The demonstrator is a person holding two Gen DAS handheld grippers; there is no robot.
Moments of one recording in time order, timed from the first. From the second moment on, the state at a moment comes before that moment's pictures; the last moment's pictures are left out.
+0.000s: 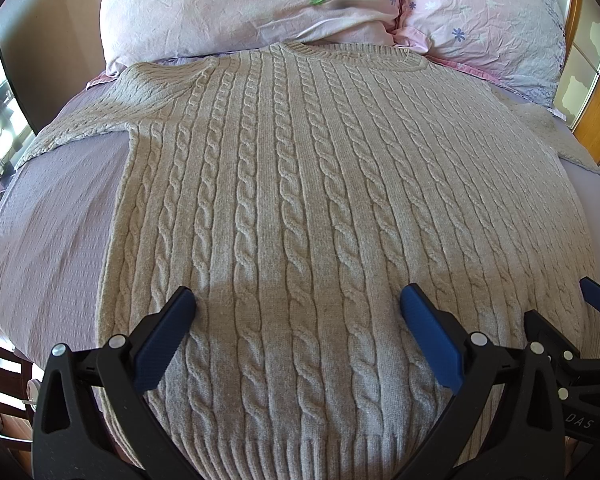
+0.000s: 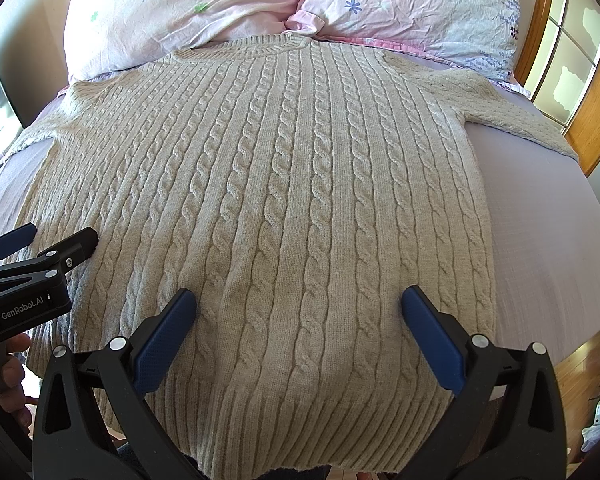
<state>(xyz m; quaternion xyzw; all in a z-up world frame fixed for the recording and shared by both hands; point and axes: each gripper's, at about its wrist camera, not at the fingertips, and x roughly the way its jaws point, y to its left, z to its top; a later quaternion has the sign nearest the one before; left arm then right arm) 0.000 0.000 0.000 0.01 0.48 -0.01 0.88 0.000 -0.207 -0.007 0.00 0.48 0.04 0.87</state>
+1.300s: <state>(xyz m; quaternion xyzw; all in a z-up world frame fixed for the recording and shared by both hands) 0.012 0.021 0.014 -0.03 0.49 -0.03 0.87 0.074 -0.383 0.042 0.22 0.43 0.00 0.87</state>
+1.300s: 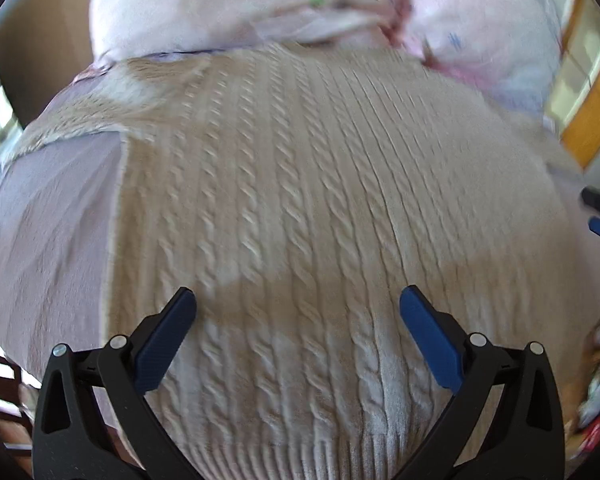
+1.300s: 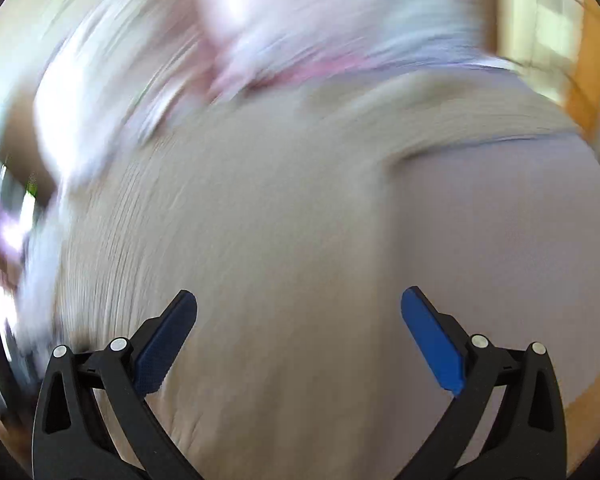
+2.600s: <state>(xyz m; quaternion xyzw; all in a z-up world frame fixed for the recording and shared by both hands) 0.045 0.291 0.090 -0.34 0.35 0.18 0.86 0.190 -0.200 0.093 0.22 0.45 0.25 0.83</state>
